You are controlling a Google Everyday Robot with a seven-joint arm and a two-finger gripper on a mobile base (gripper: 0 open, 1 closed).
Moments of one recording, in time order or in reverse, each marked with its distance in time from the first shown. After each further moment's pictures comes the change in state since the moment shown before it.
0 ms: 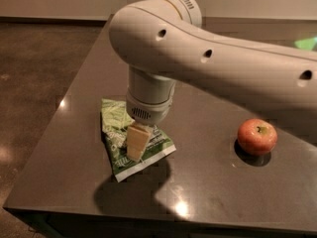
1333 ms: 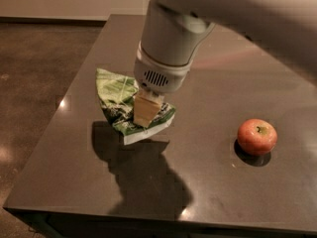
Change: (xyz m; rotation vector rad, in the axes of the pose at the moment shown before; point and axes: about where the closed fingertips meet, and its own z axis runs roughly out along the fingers) arm -0.004 0.003 -0.088 -0.020 -0.129 -0.085
